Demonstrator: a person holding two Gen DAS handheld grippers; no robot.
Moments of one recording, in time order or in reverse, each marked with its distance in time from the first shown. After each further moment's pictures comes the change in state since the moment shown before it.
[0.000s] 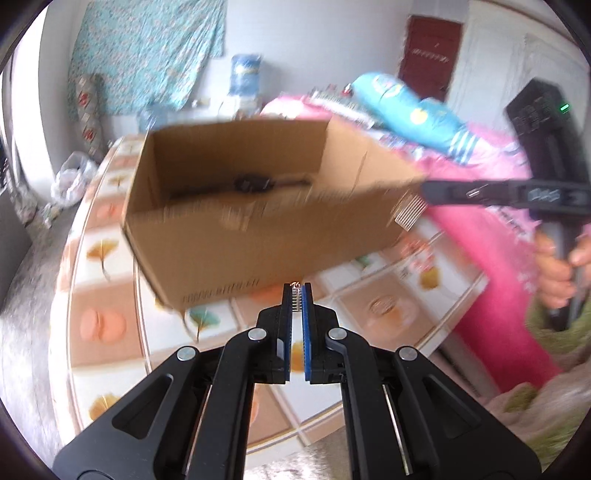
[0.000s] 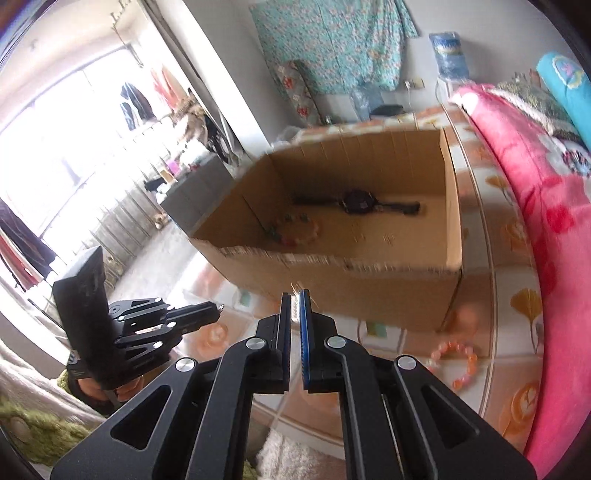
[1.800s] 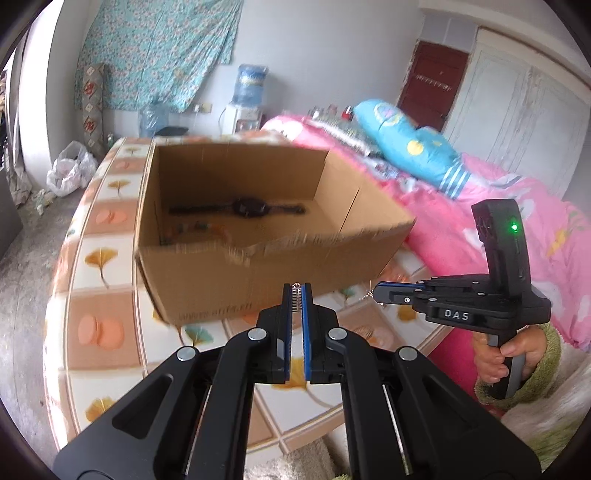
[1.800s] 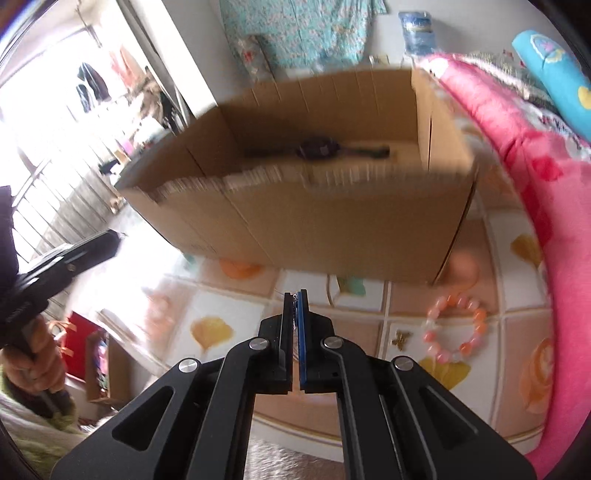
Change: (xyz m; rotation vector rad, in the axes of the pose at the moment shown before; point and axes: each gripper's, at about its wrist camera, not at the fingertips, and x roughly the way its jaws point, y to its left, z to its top) left arm -0.019 0.013 0.016 -0.099 -0.058 -0.060; right arm 0.030 -0.003 -0.024 0.045 0.081 -0.175
